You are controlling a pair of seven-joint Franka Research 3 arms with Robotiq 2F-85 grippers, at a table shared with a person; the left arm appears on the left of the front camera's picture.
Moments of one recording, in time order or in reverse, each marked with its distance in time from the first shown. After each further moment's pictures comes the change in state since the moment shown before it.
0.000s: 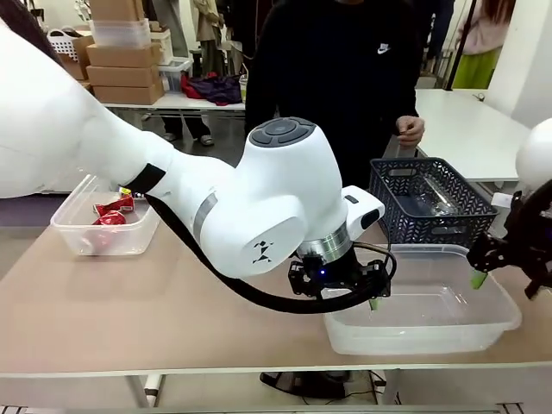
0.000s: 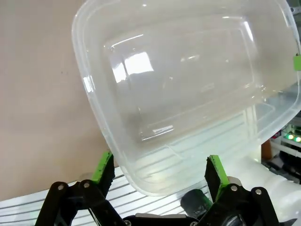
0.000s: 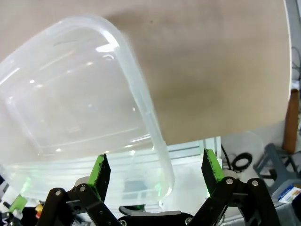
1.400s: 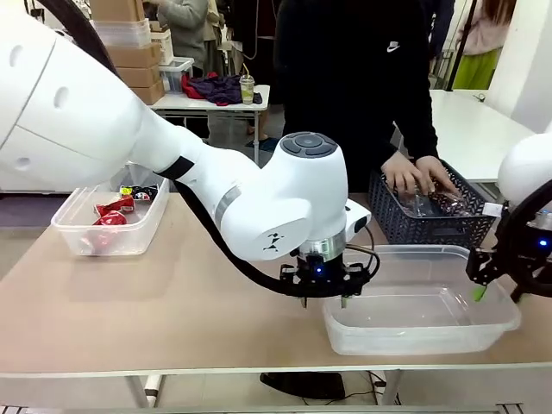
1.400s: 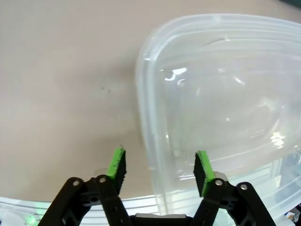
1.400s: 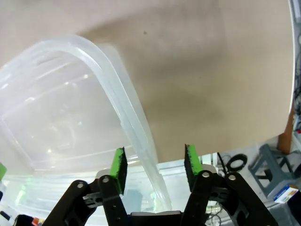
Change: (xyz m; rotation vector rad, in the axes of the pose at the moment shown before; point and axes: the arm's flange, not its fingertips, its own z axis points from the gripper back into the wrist) left arm 0.036 0.029 -0.045 0.195 0.043 0.153; right arm 0.017 0.002 -0.026 -0.039 0.000 0.002
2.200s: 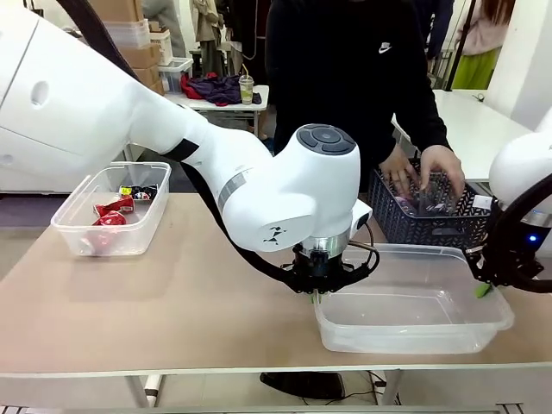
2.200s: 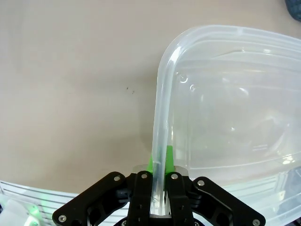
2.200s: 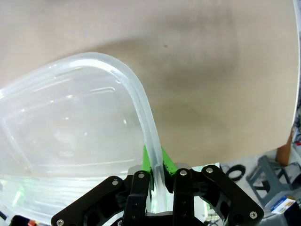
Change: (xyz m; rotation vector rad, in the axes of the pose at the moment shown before) left arm -0.003 -0.004 0.012 0.093 -0.040 0.051; right arm 0.002 0.014 0.003 0.010 -0.040 0.044
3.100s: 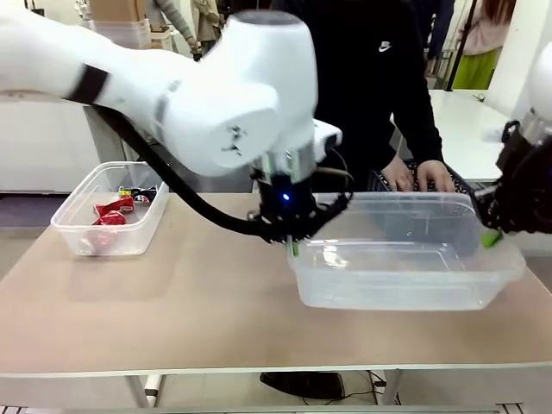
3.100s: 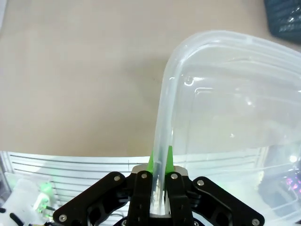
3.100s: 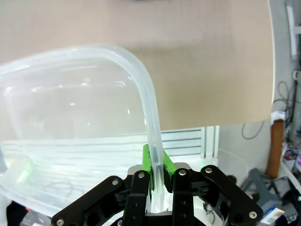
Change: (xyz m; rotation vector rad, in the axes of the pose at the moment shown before) left arm 0.025 0.056 0.121 -0.065 0.023 0.076; right arm -0.054 0.052 0.136 0.014 -0.107 0.098
